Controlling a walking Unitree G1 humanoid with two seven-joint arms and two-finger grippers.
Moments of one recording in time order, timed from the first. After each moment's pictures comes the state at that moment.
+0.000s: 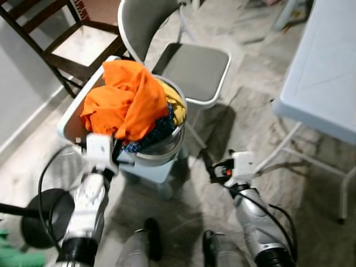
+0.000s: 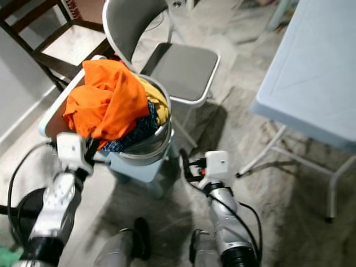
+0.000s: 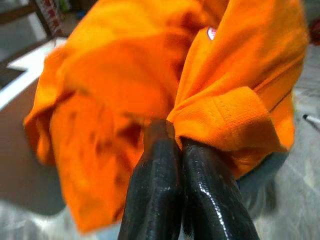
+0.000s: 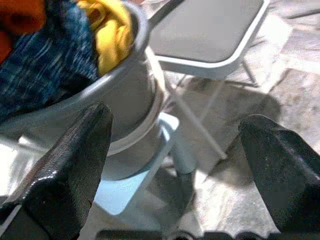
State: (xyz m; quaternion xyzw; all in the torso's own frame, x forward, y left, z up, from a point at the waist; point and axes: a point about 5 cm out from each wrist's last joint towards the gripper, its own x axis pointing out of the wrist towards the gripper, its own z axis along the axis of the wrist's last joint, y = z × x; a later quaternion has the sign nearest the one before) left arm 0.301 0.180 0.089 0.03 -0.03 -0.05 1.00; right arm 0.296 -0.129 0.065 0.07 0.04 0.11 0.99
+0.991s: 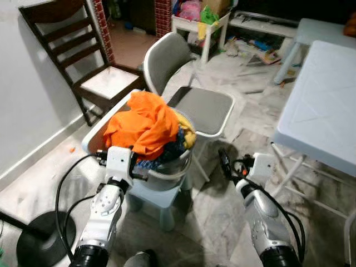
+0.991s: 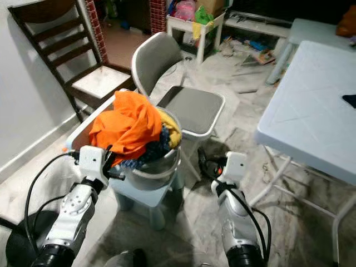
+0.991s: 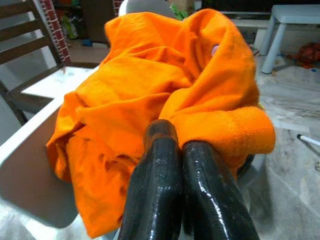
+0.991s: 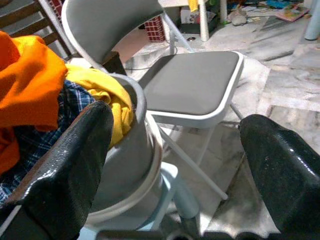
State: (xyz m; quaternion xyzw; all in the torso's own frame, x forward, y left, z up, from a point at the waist) left arm 0.297 0.151 0.072 0.04 0.02 -0.08 1.00; right arm 0.298 -0.156 0.056 0.13 0.05 0.04 0.99
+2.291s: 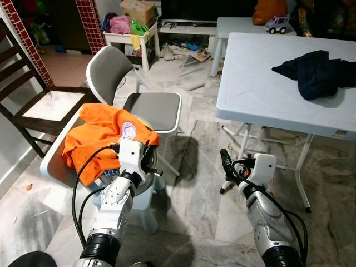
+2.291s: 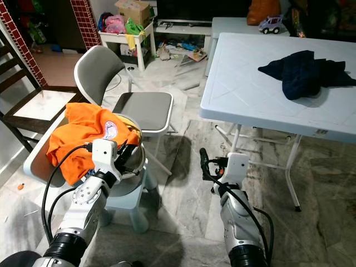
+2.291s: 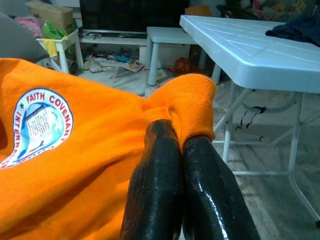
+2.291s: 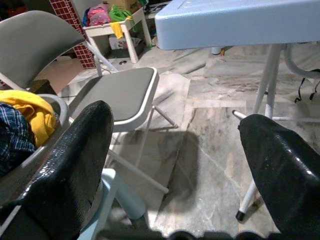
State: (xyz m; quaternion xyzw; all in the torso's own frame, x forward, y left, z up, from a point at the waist) left arm 0.310 0.120 0.082 -0.04 0.00 -0.17 0.99; right arm 0.299 -0.159 0.058 0.10 0.05 0.03 0.99
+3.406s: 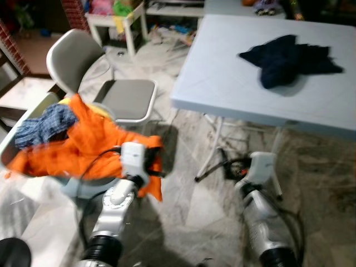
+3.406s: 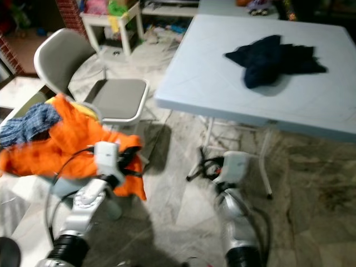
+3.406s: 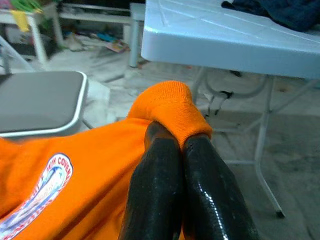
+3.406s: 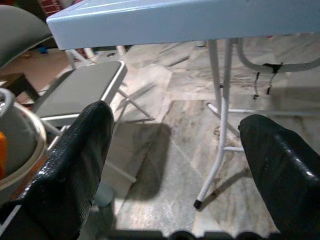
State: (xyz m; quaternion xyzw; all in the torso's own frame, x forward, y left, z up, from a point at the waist) left arm 0.308 0.114 0.078 -0.05 0.01 -0.17 0.98; right arm 0.298 -0.152 0.062 0.09 0.04 0.04 0.99
